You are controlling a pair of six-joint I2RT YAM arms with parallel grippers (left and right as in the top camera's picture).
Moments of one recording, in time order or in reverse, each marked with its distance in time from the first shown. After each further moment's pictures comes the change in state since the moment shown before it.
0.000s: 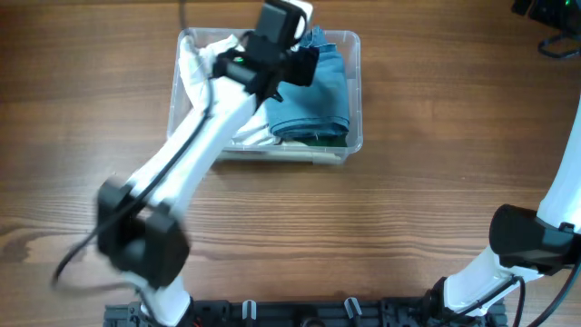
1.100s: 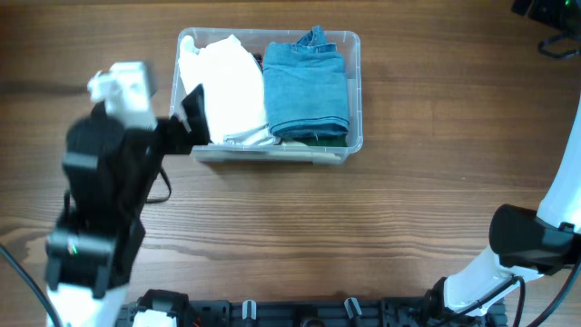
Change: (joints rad) left arm 0.329 -0.989 -0.692 0.184 0.040 -0.100; right arm 0.000 0.000 0.000 0.001 0.000 0.000
